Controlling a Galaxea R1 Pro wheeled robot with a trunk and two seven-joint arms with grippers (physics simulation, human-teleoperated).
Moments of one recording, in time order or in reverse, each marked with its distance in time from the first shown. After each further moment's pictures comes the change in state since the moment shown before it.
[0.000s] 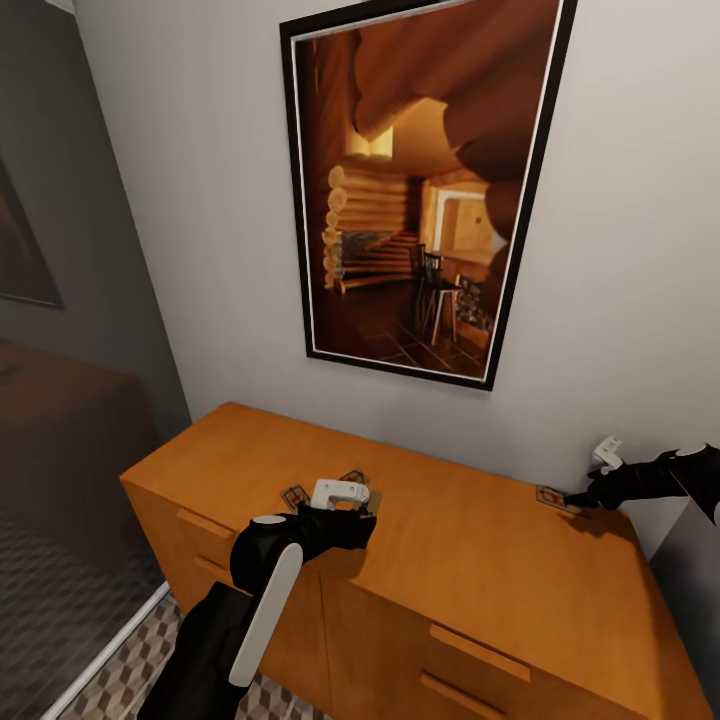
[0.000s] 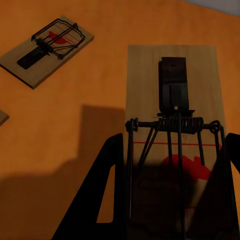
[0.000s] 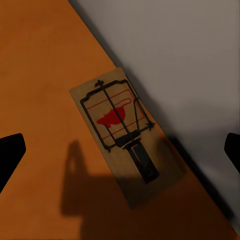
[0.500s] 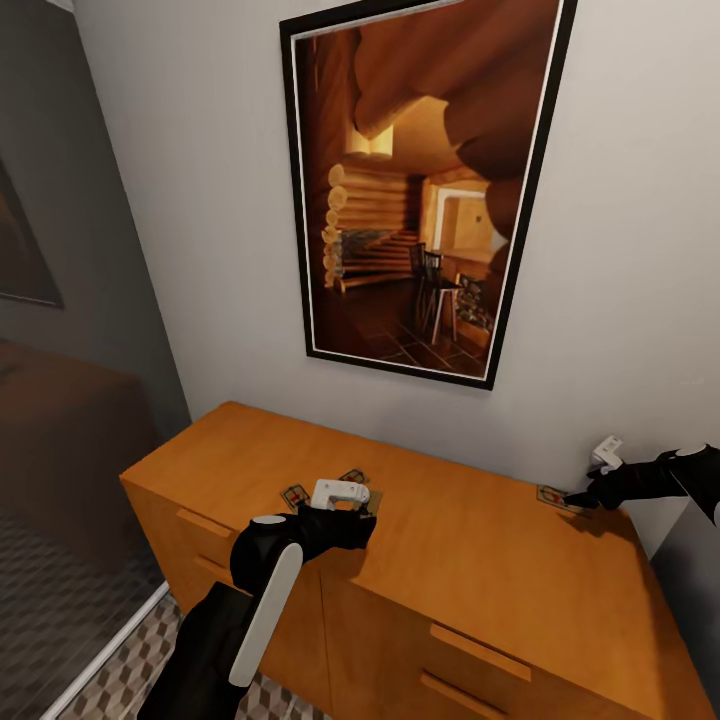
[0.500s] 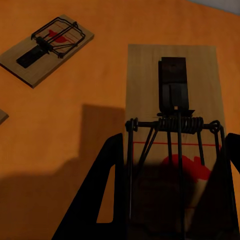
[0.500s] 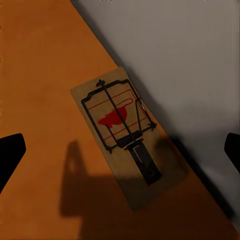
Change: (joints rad) left arm 0.000 0.000 0.000 0.000 0.000 0.000 0.000; right arm 0.000 0.000 0.000 0.000 -0.002 -0.001 0.004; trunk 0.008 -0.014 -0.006
